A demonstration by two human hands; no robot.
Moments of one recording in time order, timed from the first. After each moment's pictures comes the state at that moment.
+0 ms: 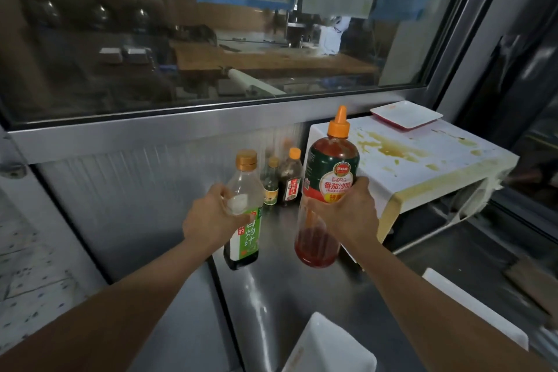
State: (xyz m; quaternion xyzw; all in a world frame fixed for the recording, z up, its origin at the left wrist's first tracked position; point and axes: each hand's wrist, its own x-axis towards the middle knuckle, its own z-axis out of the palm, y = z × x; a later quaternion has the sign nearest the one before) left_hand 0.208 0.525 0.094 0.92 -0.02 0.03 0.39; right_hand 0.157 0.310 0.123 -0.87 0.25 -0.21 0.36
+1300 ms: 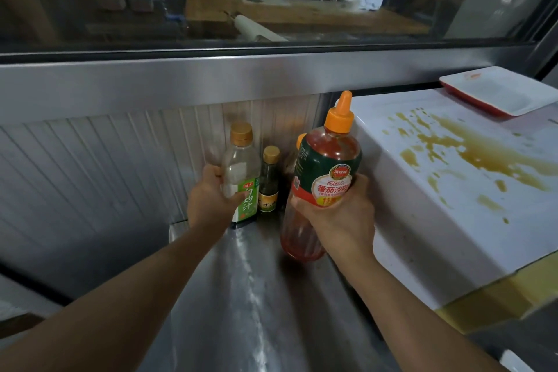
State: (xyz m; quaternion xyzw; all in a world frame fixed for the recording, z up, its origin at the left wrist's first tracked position) left_hand 0.381 0.451 -0.033 0.90 0.06 0.14 0.41; right_hand 0.307 0.269 0.030 -0.85 0.22 -0.17 0.44
